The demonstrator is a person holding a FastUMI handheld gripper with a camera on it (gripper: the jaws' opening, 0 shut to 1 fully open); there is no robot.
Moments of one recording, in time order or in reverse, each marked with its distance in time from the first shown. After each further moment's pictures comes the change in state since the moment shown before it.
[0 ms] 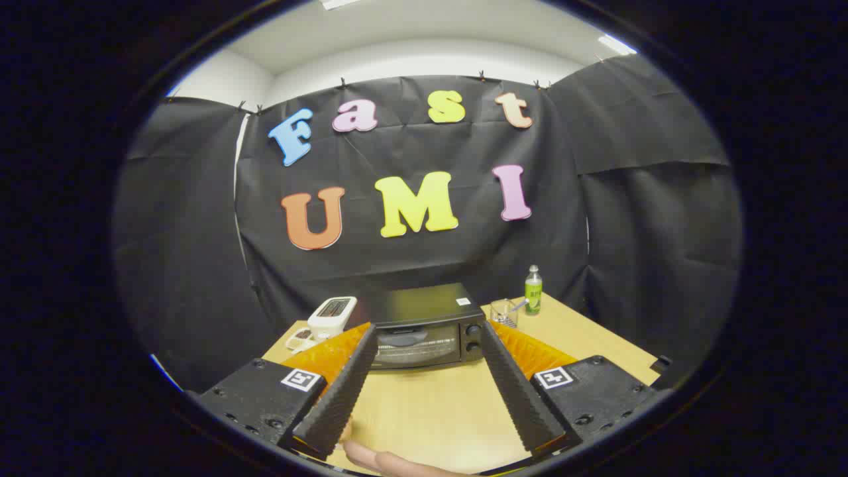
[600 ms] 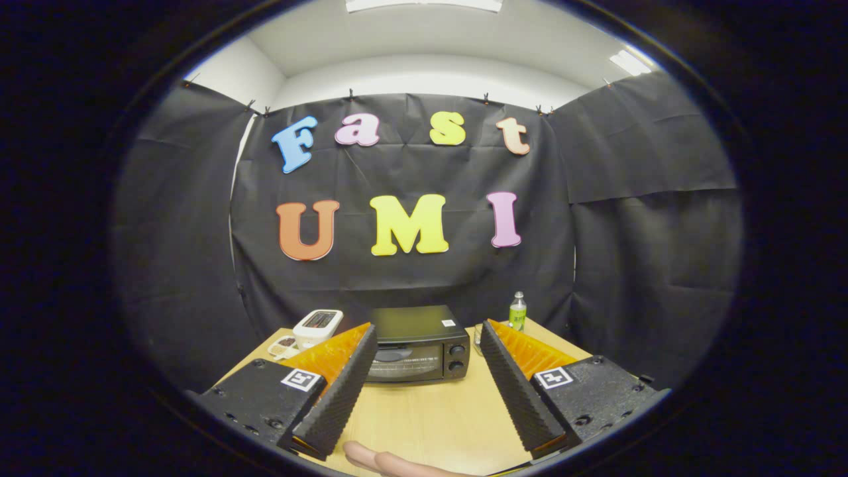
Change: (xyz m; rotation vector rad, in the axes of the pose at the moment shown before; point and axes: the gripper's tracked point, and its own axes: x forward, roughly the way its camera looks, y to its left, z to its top) arm -0.003 0.002 0.010 -0.065 -0.079 -0.029
